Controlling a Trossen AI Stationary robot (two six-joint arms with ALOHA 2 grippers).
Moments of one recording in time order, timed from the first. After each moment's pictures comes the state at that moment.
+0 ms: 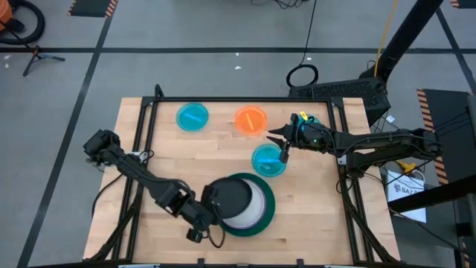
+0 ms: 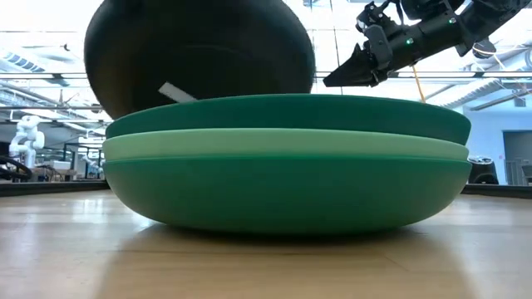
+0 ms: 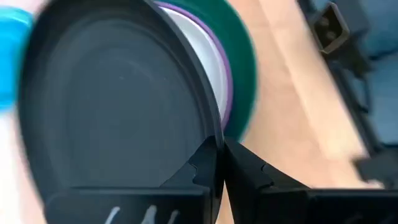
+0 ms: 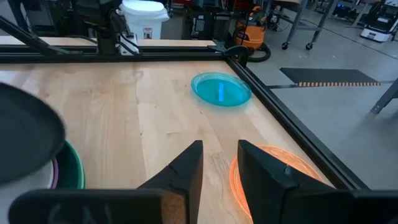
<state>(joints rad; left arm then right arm) -0.57 1.66 1.32 -0.66 -0.16 -0.19 -0.16 1.07 0.52 0.26 0.18 -0.07</state>
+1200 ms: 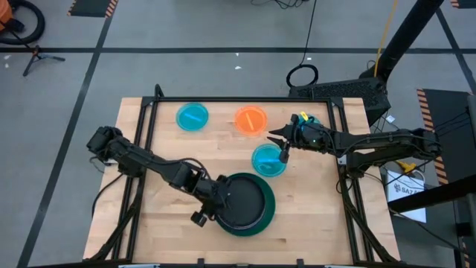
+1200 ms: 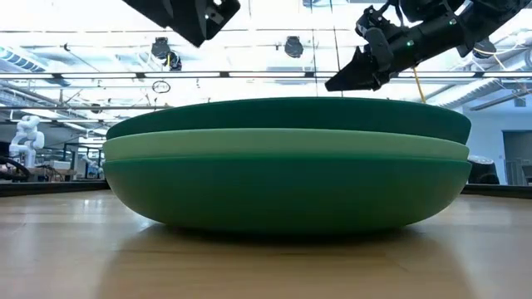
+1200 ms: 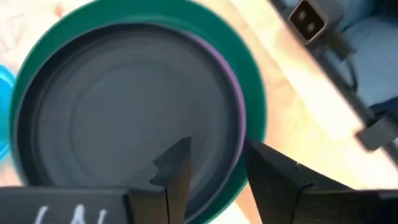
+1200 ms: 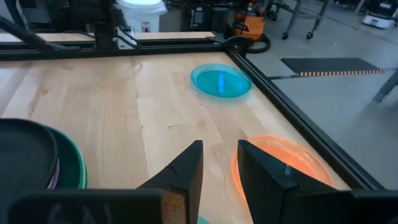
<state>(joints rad) -0.37 1.67 1.32 -0.64 0.13 0.17 -0.16 1.07 0.52 0.23 0.18 -0.03</state>
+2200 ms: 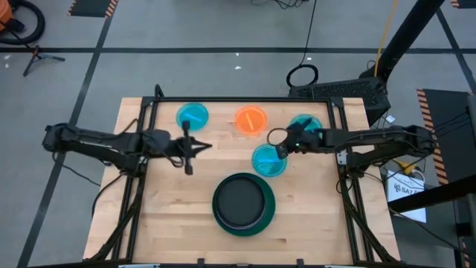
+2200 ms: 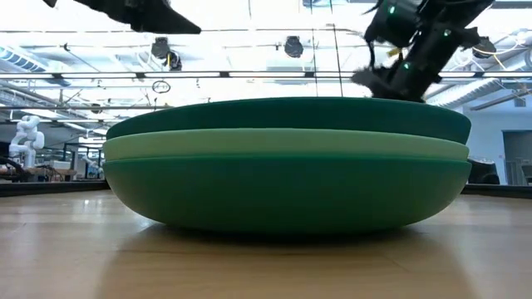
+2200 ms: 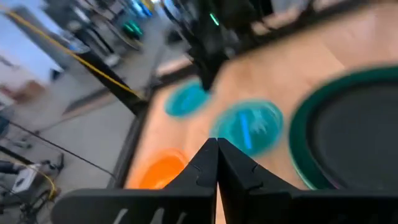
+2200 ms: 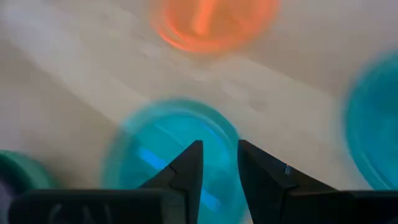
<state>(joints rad) -0.06 0.94 0.69 -0.04 -0.25 0.40 -0.15 1.18 0.65 -0.41 0.29 0.84</state>
